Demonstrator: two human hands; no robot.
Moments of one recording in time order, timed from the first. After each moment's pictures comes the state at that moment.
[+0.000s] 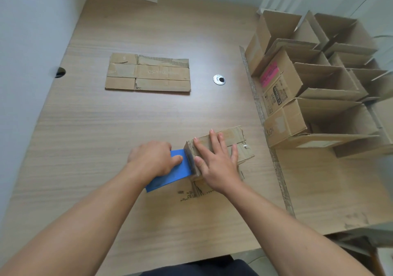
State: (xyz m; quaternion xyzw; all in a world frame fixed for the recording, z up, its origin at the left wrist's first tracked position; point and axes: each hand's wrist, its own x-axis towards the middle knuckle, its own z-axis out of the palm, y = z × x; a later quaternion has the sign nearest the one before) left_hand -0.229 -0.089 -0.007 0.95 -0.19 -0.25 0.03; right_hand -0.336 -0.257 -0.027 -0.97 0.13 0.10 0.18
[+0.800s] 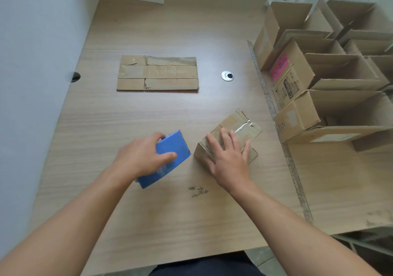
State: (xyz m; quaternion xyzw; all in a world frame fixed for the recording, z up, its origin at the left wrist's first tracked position) left_hand -0.228 -0.035 0.013 0.95 -0.15 -0.24 0.15; right_hand -0.341 -0.247 -0.025 -0.98 0.15 0.03 0.09
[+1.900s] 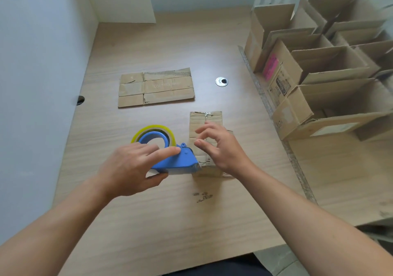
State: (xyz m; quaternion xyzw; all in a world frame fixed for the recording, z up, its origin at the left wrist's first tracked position) left_hand -0.232 -0.007 0.054 0.81 -0.57 0.06 0.14; right_hand -0.318 -0.255 0.037 -0.86 0.06 -0.04 0.50
